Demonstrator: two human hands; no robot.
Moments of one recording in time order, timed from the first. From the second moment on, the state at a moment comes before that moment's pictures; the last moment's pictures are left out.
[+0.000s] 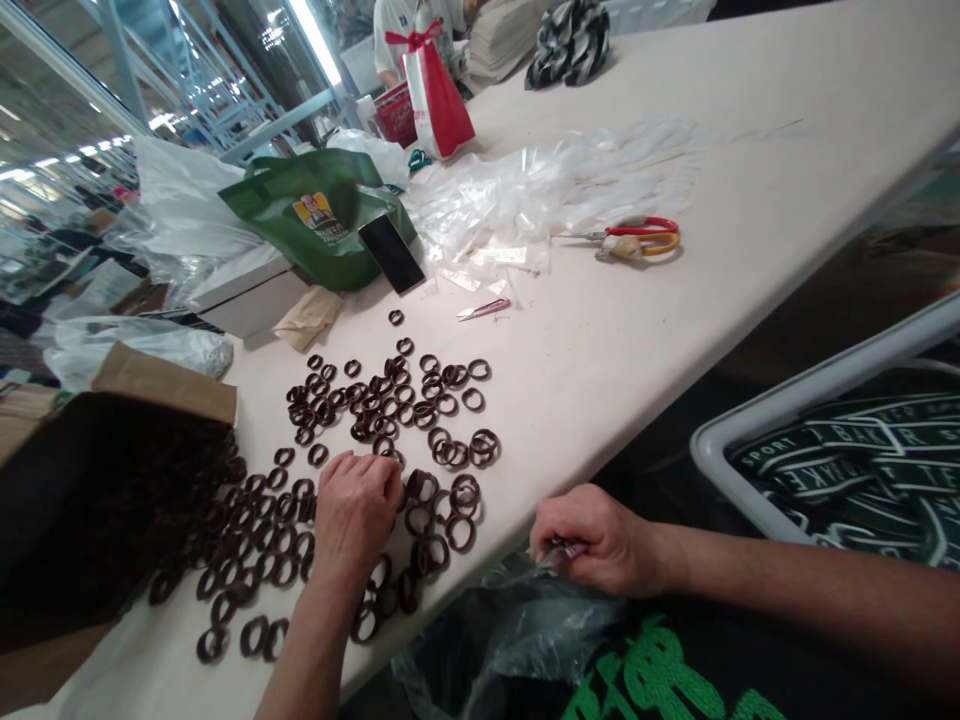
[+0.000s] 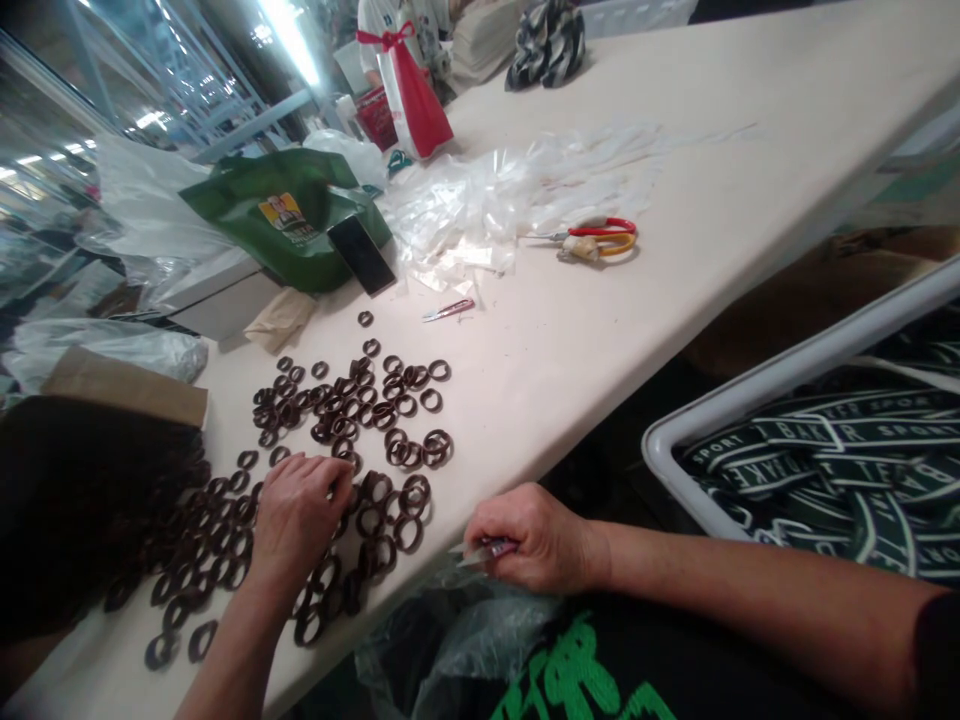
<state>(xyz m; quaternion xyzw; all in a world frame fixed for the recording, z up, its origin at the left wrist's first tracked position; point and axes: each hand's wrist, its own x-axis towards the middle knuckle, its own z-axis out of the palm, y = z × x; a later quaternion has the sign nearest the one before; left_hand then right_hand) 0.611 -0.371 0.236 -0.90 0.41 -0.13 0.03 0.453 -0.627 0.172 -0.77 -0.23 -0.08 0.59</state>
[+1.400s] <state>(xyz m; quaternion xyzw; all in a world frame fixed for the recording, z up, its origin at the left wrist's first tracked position) 0.546 -0.415 0.269 -0.88 0.39 -0.14 -0.24 0.533 -0.601 0.222 -0.50 0.00 0.09 0.86</state>
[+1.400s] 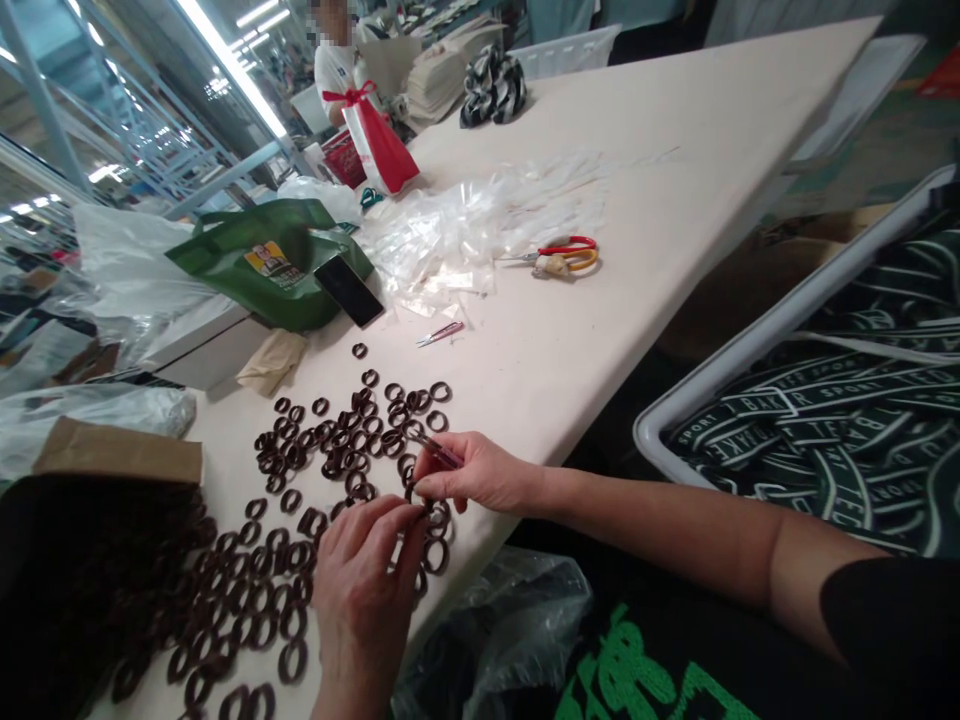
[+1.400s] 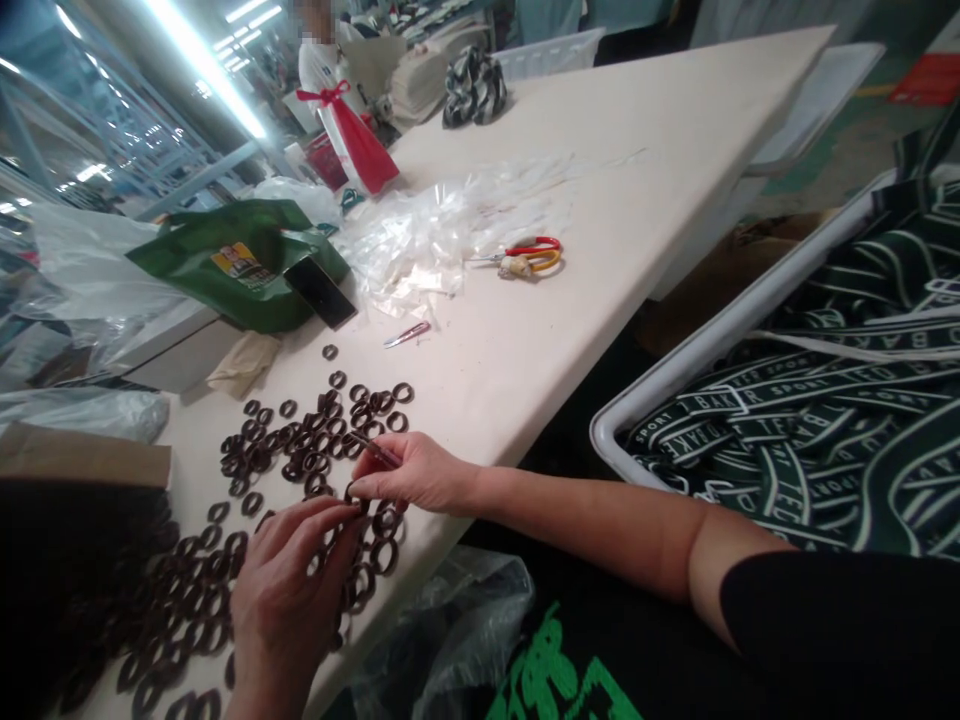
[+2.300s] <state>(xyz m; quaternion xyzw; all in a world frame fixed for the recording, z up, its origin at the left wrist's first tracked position) 0.503 -0.420 0.218 -0.75 -0.07 -0.07 -0.66 0.505 -0.633 0.229 -0.81 -0.12 -0.01 0.58</state>
